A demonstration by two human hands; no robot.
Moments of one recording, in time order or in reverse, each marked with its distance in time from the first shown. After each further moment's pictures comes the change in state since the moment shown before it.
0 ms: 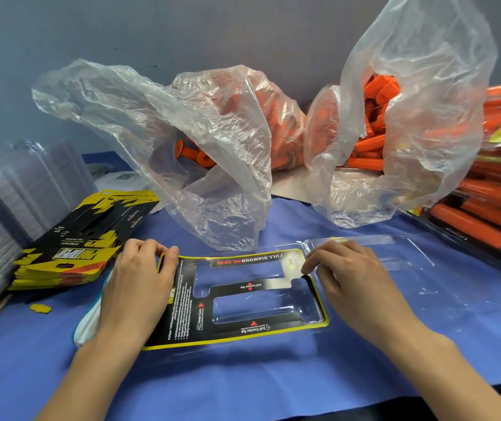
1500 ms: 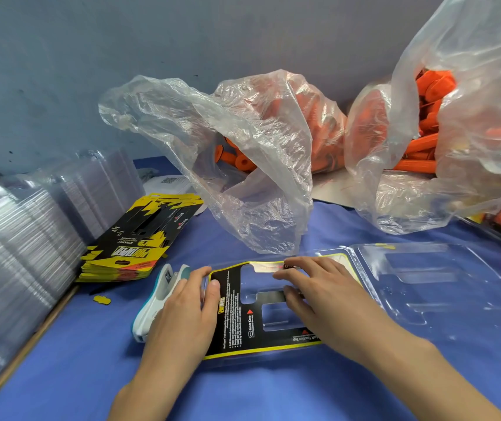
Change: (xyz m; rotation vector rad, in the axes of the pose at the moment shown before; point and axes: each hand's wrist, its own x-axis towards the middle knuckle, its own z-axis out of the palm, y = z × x) left_hand -0.042 -0.007 -0.015 -0.056 -0.201 -0.098; right_hand 0.018 -0.056 0.044 -0.039 -0.244 -0.211
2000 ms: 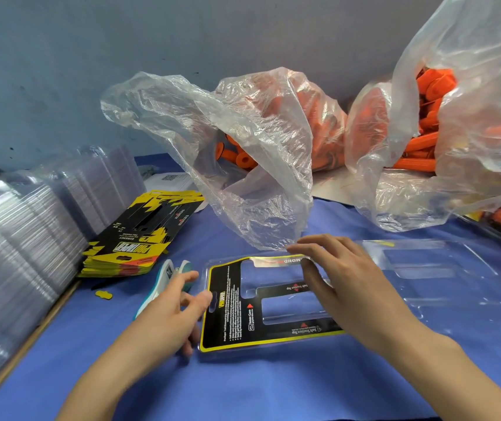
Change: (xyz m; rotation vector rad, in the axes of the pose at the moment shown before) left_hand 0.004 -0.026 -0.026 -0.416 -0.330 -0.152; right_hand -0.009 0.008 -0.017 0.092 0.334 -0.046
